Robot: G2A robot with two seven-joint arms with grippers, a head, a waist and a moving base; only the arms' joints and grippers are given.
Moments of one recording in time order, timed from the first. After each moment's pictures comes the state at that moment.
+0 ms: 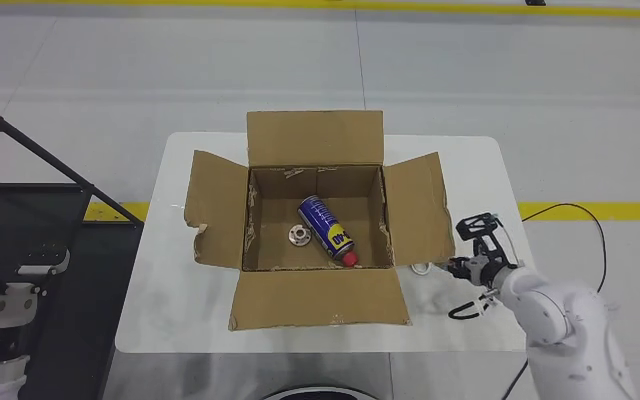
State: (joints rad) left arm 2.18 -1.29 -2.27 -2.35 -0.64 -0.18 -0.17; right arm -1.38 -1.10 1.59 -1.88 -1.02 -0.21 1.04
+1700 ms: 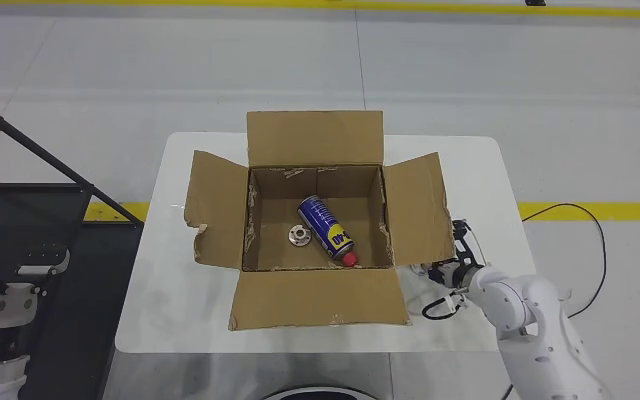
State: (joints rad) left arm 2.18 -1.29 -2.27 -2.35 -0.64 -0.18 -0.17; right arm -1.31 -1.11 1.42 -1.75 -0.98 -0.08 1.04
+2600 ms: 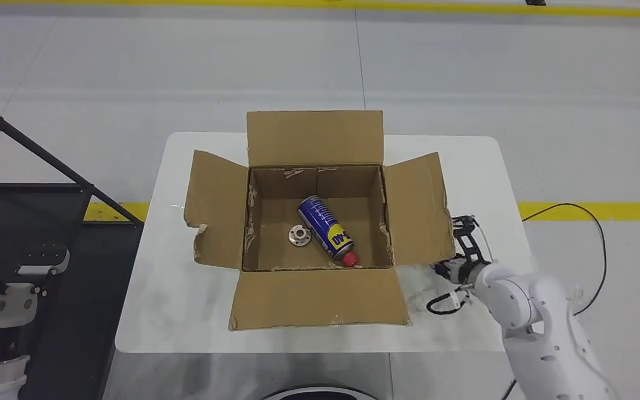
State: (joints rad) left arm 2.18 -1.29 -2.27 -2.35 -0.64 -0.18 -0.17; right arm -1.31 -1.09 1.46 -1.77 -0.98 -0.06 1.03
